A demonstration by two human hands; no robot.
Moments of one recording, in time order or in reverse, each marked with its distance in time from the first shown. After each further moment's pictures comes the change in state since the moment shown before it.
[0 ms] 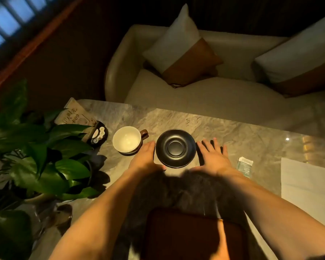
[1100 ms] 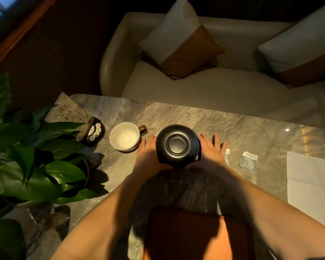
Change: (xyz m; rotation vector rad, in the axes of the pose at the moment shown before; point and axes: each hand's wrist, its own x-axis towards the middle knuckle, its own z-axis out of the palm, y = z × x) left_hand 0.007 -0.006 0.027 0.101 0.174 0.139; right_hand 0.016 -0.010 0.025 0.277 0.124 0.058
